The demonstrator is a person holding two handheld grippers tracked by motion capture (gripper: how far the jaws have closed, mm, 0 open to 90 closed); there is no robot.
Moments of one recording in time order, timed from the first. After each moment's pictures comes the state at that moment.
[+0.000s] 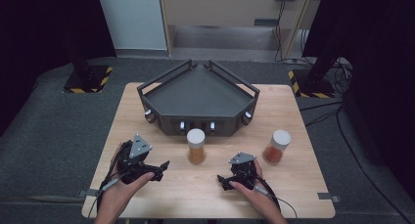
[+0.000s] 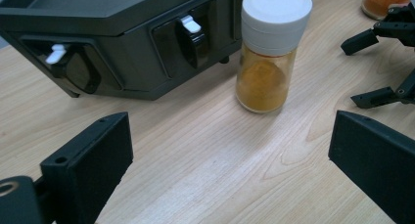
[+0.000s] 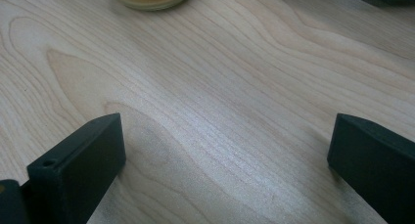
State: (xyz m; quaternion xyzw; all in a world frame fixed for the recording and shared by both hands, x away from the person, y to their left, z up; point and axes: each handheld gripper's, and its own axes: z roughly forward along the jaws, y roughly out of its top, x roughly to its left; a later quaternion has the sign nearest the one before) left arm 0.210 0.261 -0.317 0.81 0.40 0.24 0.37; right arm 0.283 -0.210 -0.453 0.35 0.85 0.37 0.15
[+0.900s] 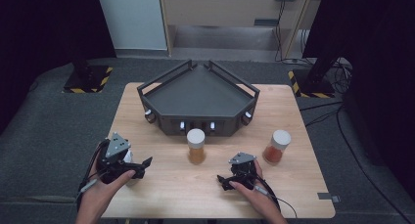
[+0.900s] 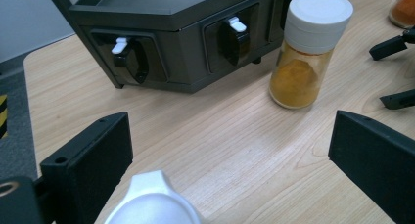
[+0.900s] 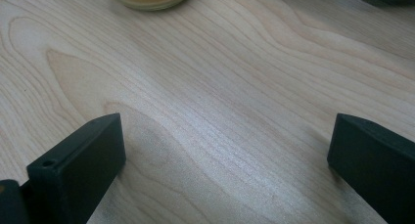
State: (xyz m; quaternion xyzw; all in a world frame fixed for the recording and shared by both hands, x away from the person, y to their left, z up) left arm 0.196 0.297 -0.311 0.79 0.42 0.26 0.37; right arm 0.283 -0.210 -0.453 0.35 0.85 0.37 0.15
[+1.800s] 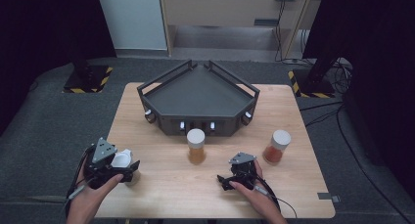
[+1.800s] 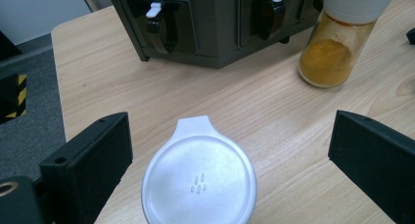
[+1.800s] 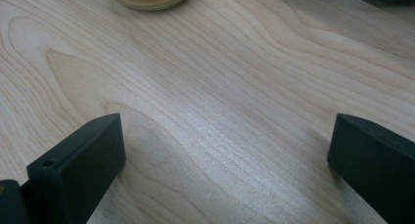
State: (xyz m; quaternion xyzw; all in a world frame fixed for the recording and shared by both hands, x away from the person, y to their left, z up) left arm 0.184 0.320 -0.327 0.78 0.45 0.27 0.36; right arm 0.282 -0.210 -0.453 0.35 0.85 0.37 0.15
